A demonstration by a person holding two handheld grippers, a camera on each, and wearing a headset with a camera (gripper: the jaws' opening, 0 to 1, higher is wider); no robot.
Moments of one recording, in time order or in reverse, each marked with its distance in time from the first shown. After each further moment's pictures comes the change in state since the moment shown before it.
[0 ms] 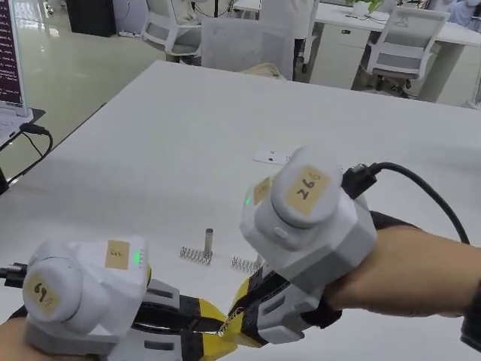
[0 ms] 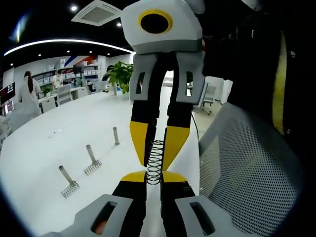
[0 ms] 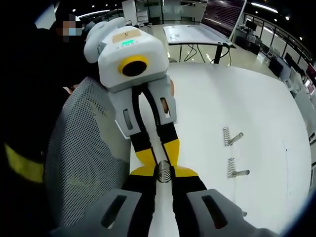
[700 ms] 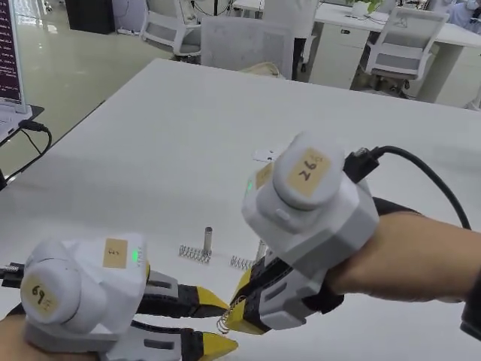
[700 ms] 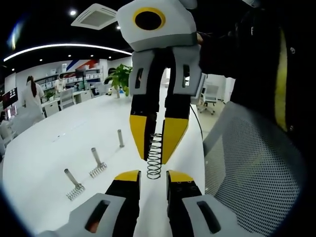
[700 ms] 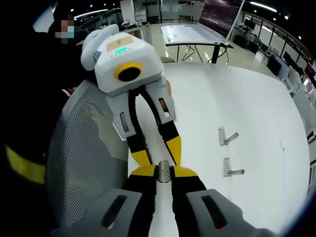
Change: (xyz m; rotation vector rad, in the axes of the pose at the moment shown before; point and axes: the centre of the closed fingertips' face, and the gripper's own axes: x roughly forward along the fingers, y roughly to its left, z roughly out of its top) left arm -0.001 0.008 0.002 0.031 -0.015 0.039; right arm -0.008 -0.007 0.003 0.010 0.009 -0.018
